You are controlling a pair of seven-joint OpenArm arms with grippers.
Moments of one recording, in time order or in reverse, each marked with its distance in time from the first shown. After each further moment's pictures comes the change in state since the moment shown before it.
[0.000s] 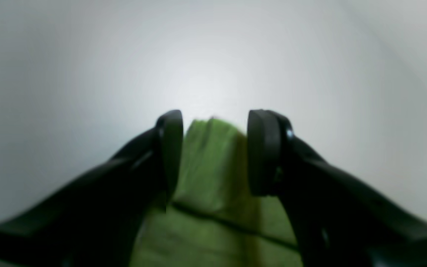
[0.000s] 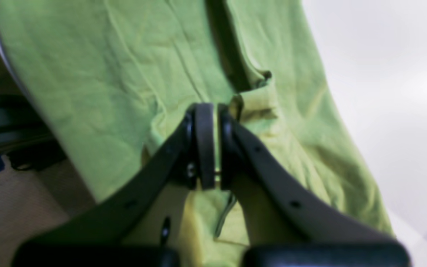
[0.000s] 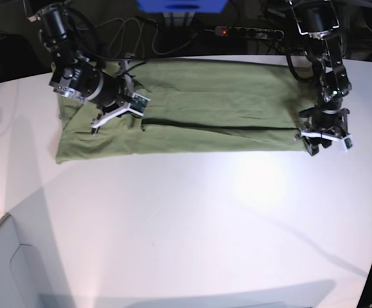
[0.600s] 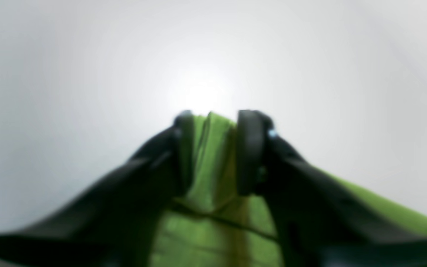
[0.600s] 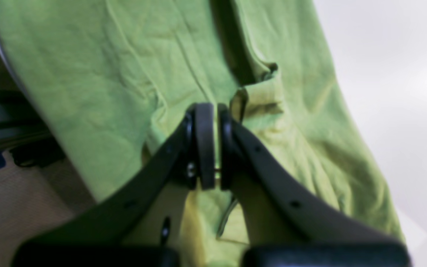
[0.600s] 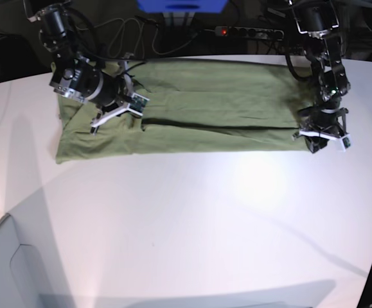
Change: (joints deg) left arm 0.7 0.1 0.2 0.1 0.0 0.0 0.0; right arm 0.0 0.0 0.0 -1.0 0.0 0.0 0.0
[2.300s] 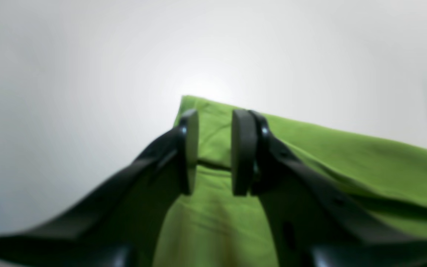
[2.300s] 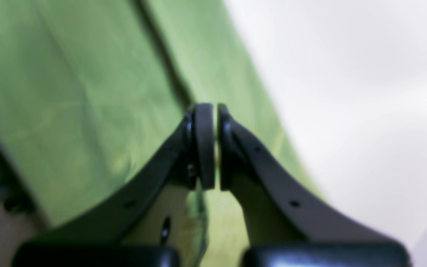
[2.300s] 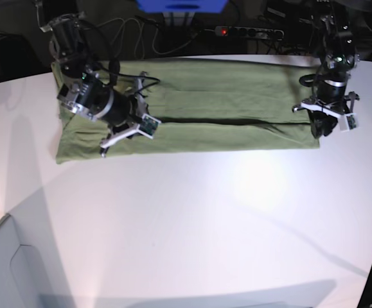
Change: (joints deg) left arm 17.7 -2.7 -0.9 21.9 -0.4 -0.9 0.0; right arm 6.8 -7.1 0.6 -0.4 0.4 0.0 -0.2
